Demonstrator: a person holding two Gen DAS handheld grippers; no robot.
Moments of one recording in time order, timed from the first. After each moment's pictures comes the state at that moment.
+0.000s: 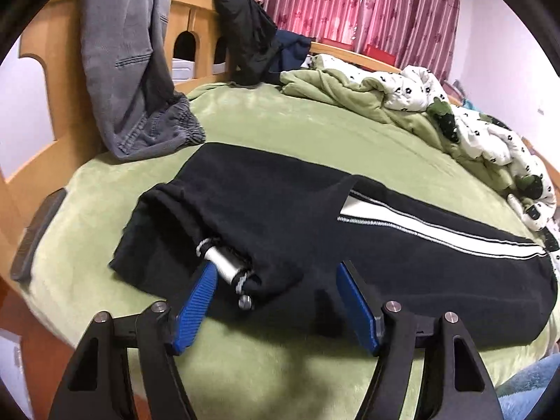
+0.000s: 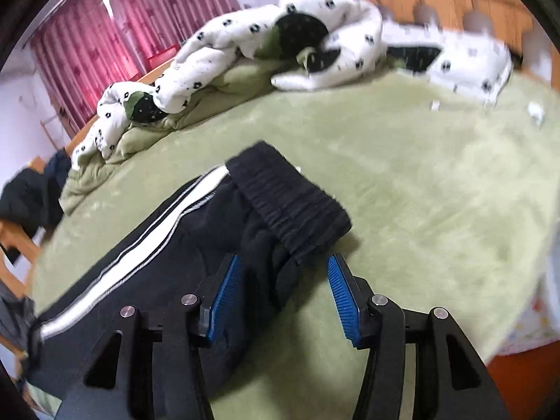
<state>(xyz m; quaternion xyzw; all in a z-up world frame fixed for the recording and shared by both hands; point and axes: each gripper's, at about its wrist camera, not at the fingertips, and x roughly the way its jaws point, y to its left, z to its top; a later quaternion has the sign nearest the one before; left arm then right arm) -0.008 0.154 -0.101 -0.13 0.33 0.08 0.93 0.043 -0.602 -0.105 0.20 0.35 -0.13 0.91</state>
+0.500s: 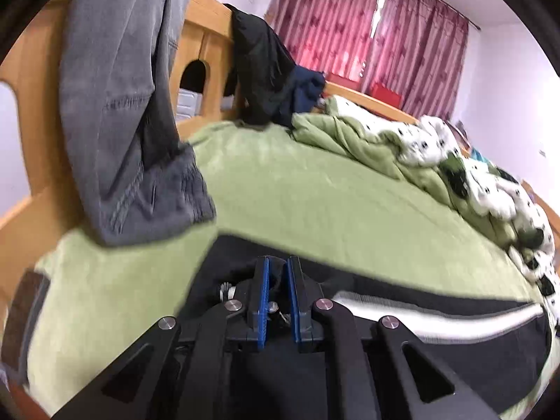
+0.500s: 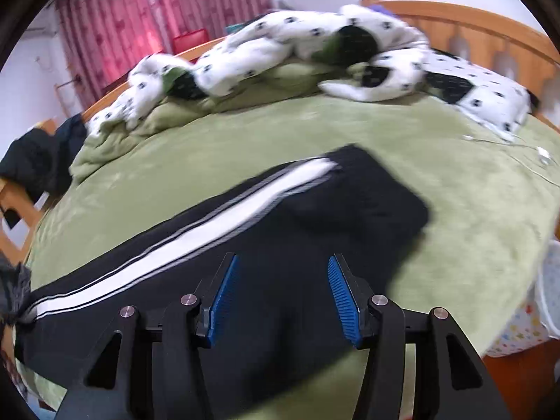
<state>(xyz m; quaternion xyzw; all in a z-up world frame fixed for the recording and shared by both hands) 0.083 0.245 -0.064 -0.16 0.27 0.09 0.95 0.073 -0.475 -0.078 0.14 0.38 -0.09 0.91</state>
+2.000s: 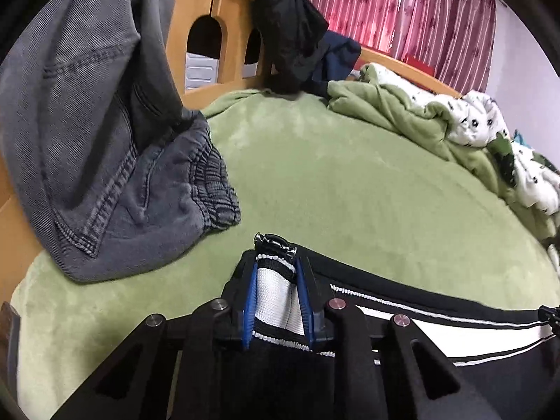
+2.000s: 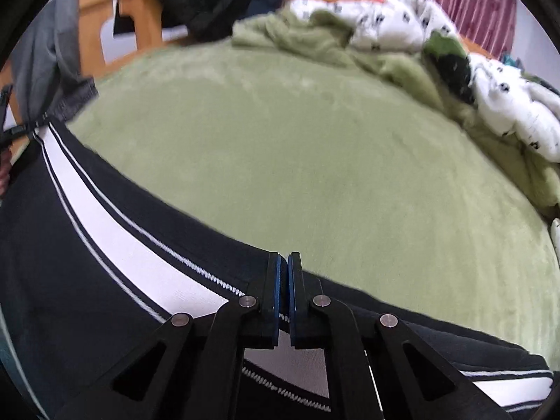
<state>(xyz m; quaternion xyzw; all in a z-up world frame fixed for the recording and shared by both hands) 0.175 0.280 -0.120 -0.14 0.34 0.14 0.92 0.264 -0.237 -0.149 -0.16 0.43 0.21 0.87</state>
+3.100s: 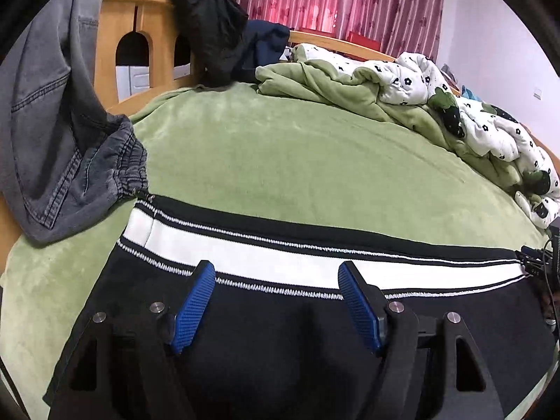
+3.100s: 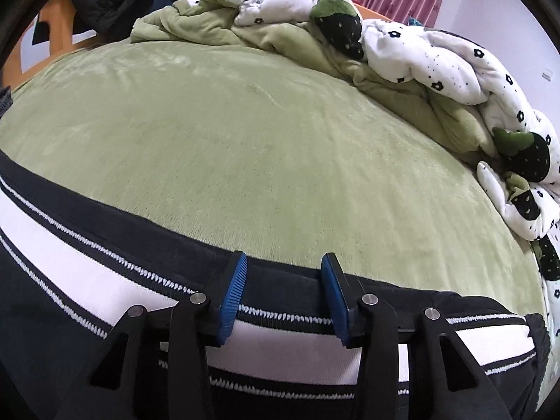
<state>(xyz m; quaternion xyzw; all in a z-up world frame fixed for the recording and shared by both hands) 0.135 0.176 -0.105 -0.10 0.35 0.05 0.93 0.276 -0.349 -0.158 -0.14 0.41 0.03 0.90</state>
